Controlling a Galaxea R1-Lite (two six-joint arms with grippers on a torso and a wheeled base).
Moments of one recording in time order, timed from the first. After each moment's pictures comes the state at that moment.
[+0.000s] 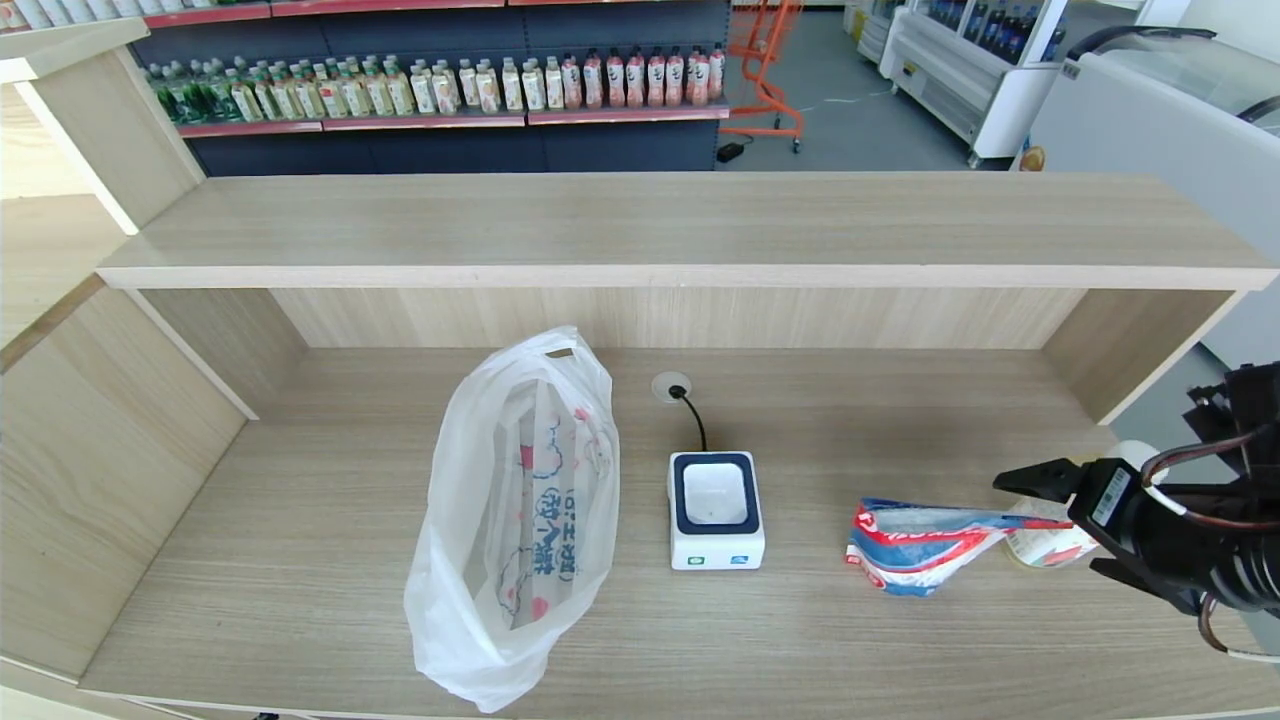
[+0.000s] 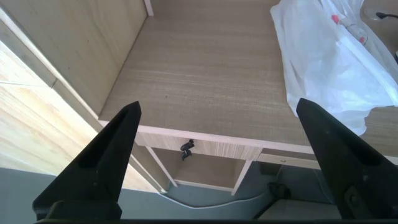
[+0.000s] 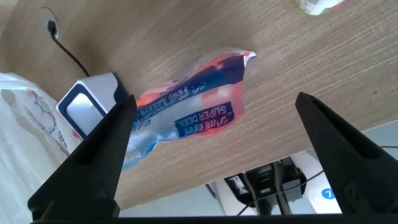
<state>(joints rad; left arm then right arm) 0.00 0.00 0.00 0.05 0.13 0.01 0.15 1.39 -0.64 -0.08 -0.06 0.75</state>
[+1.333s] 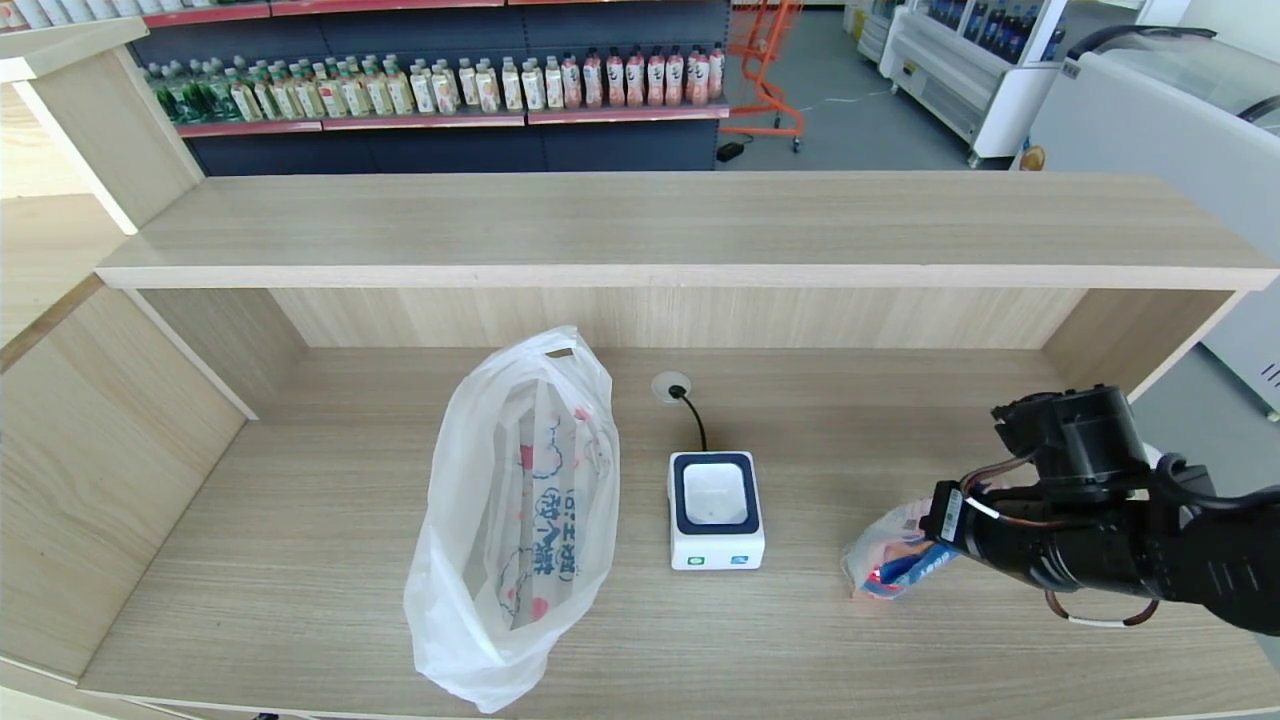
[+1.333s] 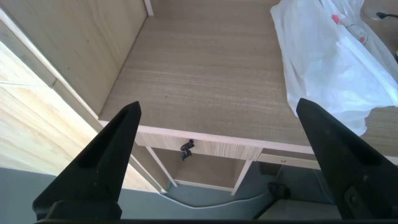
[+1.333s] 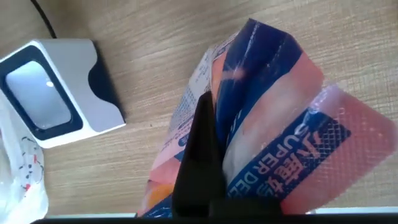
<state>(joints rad) 0.00 0.00 0.00 0.05 0.13 0.01 0.28 1.72 -0.65 -0.34 -0.09 0.57</state>
